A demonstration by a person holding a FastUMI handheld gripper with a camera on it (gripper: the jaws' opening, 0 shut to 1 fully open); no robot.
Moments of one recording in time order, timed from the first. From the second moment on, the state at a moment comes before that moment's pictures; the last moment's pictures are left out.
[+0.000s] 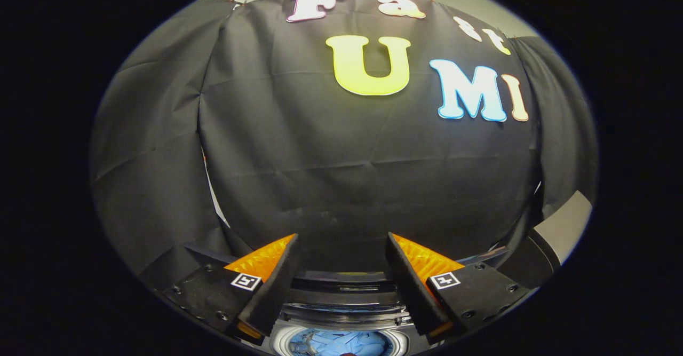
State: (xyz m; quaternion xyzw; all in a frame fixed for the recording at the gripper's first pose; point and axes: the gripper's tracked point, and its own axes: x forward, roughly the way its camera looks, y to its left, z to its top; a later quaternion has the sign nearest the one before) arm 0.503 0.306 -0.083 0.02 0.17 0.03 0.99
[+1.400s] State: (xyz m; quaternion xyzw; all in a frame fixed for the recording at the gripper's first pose) arm 0.391 0.311 -0.100 0.01 0.11 0.03 0.99
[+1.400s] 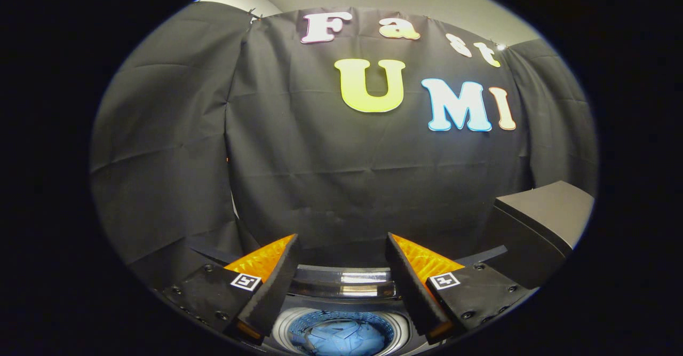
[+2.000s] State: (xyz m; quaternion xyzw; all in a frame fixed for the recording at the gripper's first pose) arm 0.344 0.319 -0.141 0.00 0.14 0.06 0.99
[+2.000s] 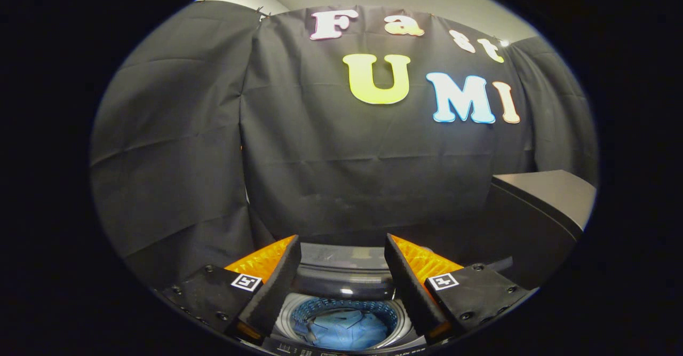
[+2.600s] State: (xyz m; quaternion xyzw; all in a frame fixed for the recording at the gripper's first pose) arm 0.314 0.321 -0.141 0.01 0.16 0.08 0.98
